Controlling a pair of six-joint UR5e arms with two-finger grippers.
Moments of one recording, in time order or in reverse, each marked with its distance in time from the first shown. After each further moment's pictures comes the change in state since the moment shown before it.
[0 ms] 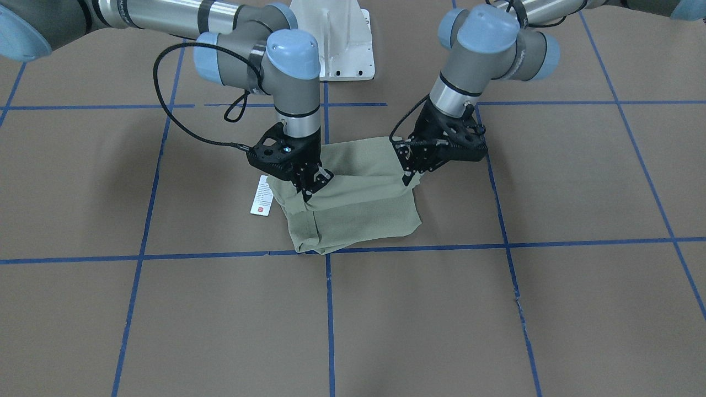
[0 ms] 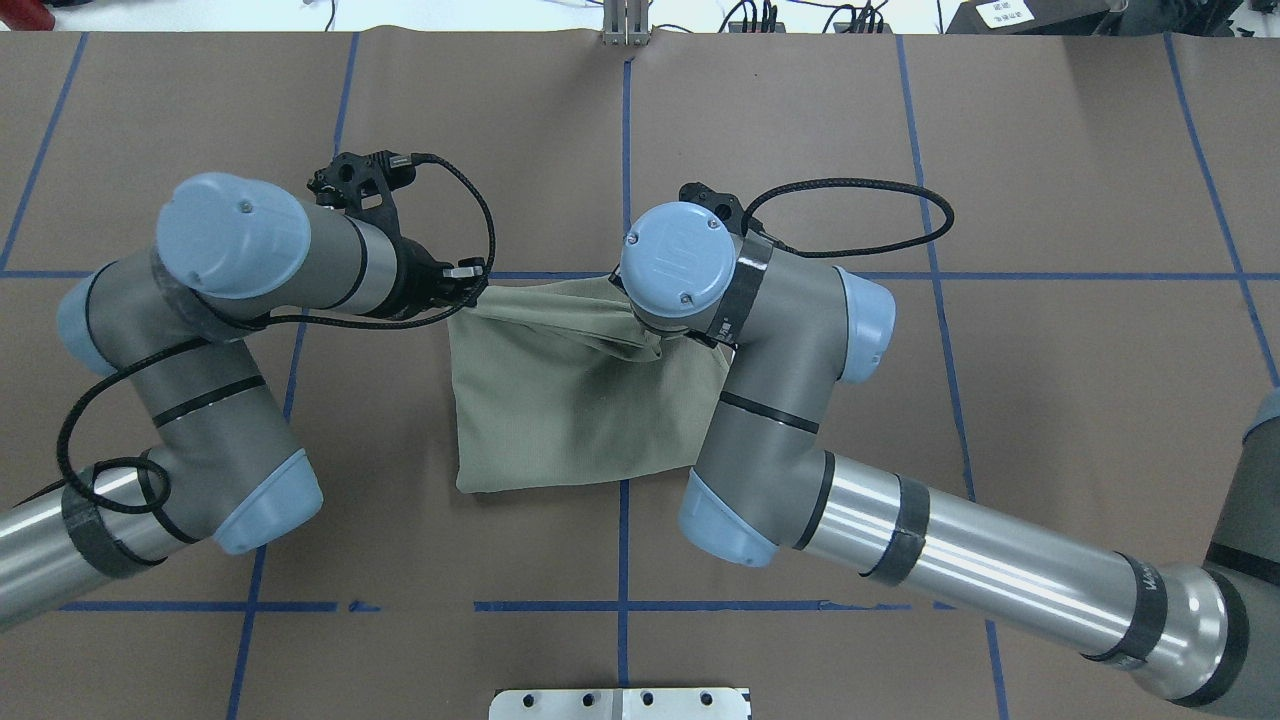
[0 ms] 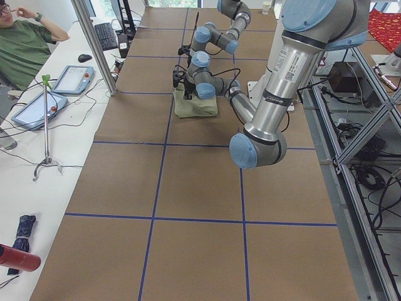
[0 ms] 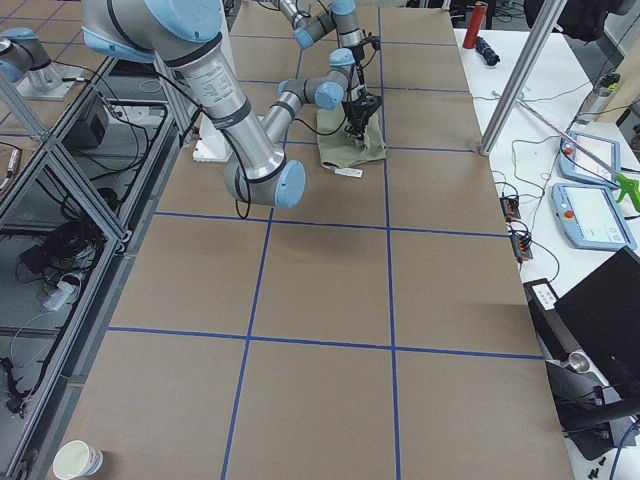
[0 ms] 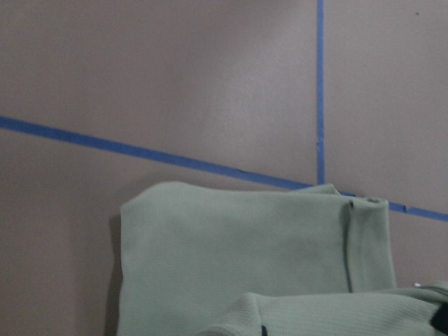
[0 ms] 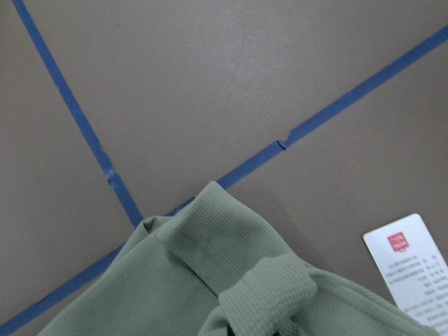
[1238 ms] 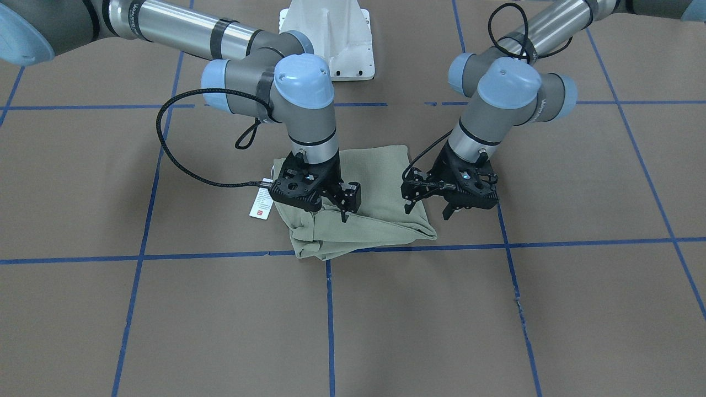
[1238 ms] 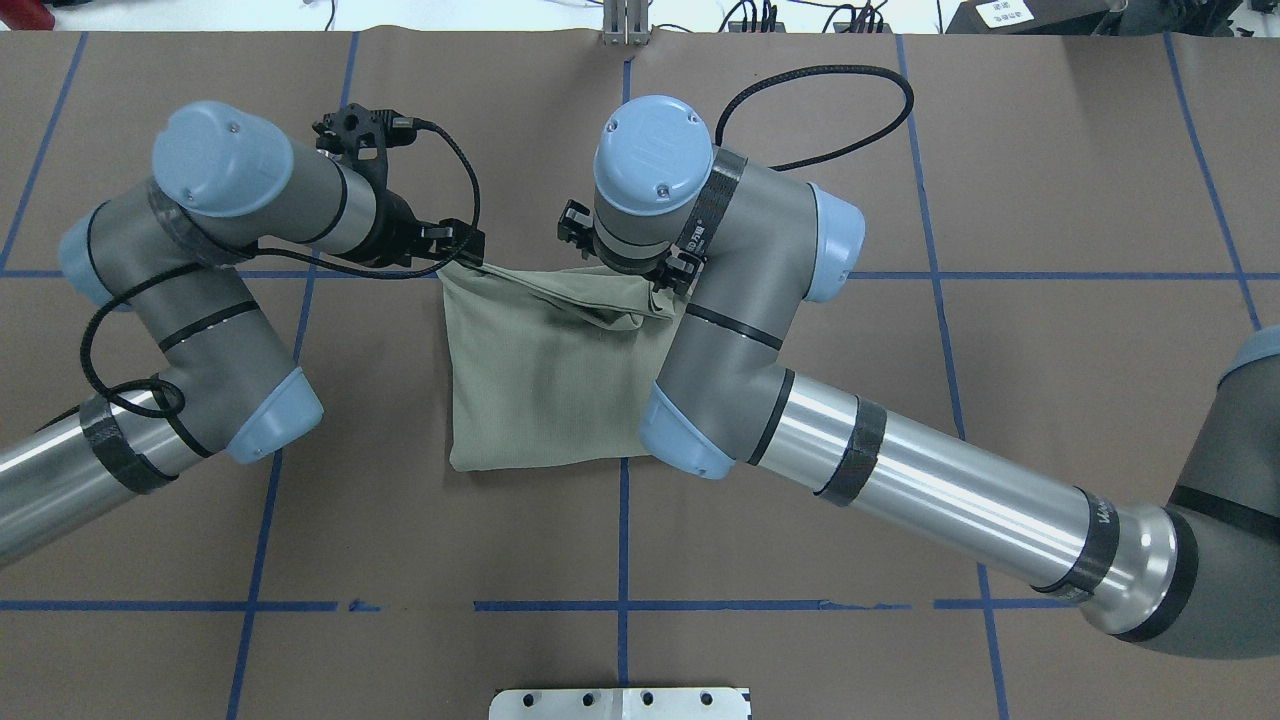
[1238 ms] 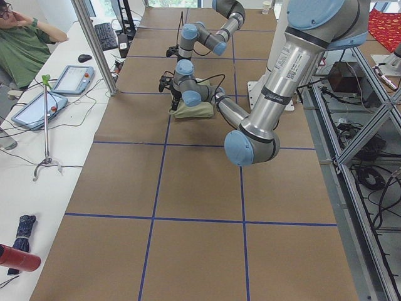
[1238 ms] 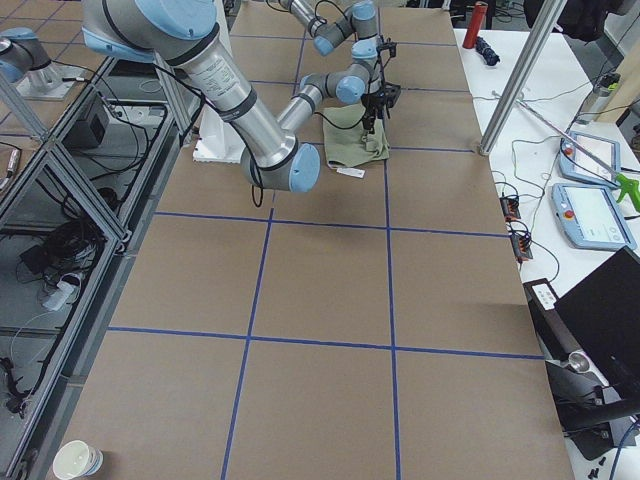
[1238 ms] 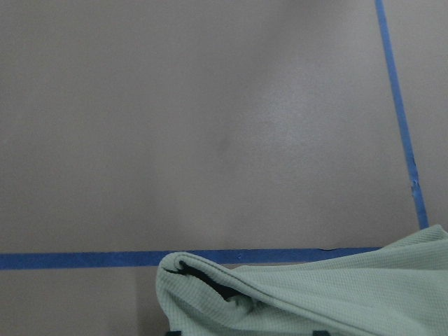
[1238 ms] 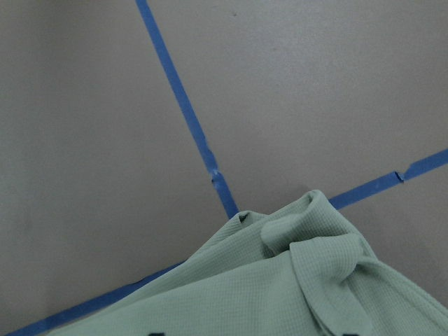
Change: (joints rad) left arm -0.110 -0.031 0.131 -0.094 -0.160 0.284; right arm 0.065 0.105 -0.069 0.037 0.156 -0.206
